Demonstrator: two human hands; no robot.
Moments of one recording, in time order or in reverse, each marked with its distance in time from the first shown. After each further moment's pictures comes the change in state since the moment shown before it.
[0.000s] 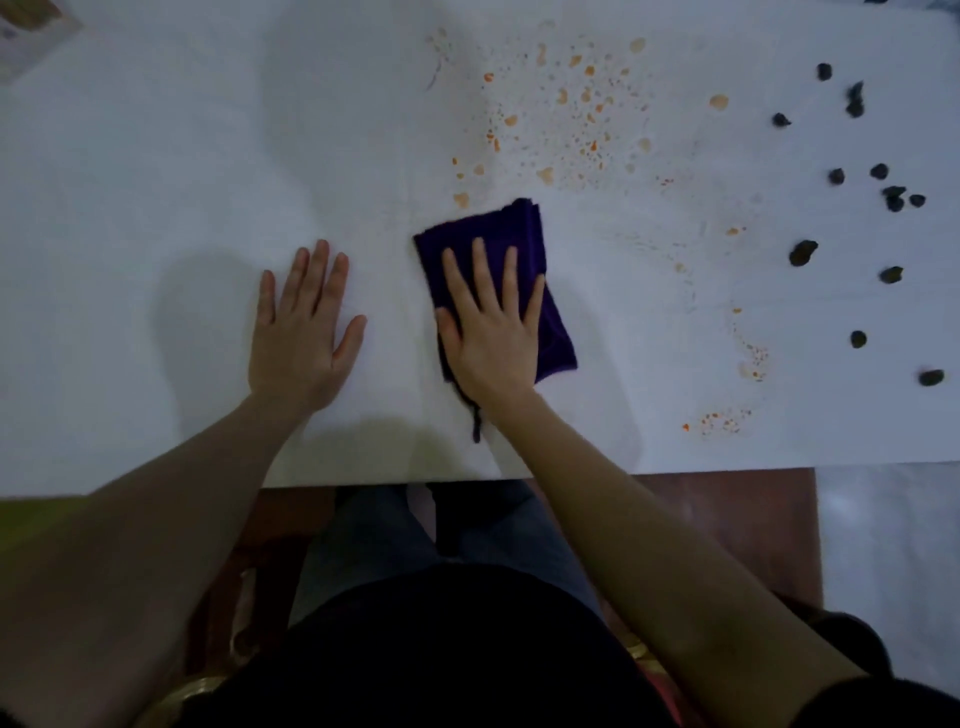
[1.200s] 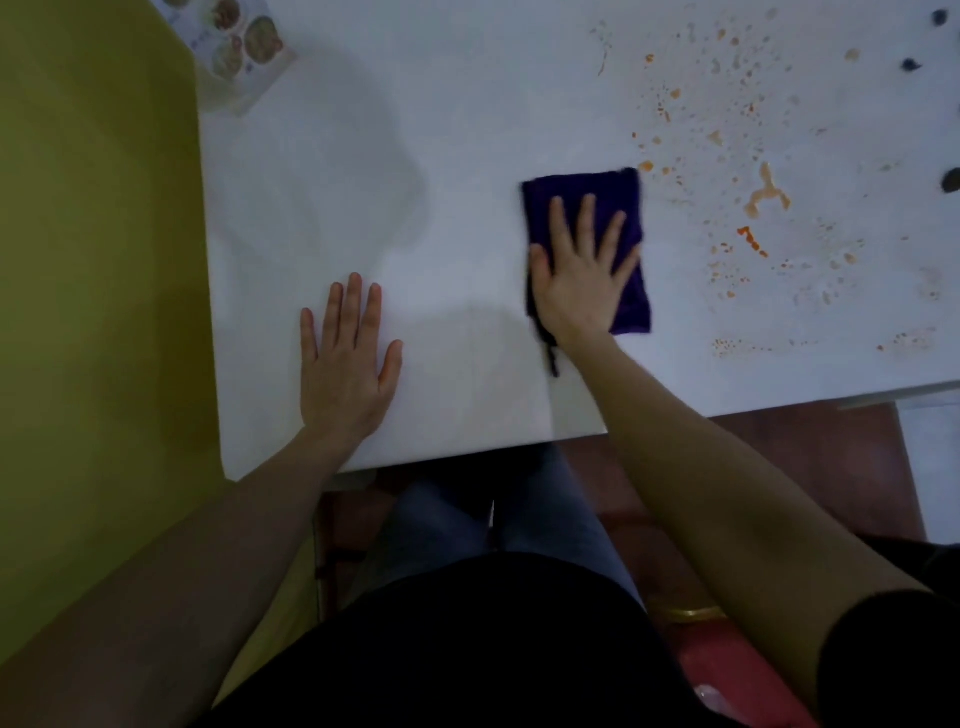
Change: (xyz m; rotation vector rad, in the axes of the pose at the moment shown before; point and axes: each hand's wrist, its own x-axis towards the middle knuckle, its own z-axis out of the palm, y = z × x) left_hand -0.075 -0.202 -0.022 0.003 -0.032 0.002; right_hand 0.036 -0.165 0.028 0.039 0.041 0.413
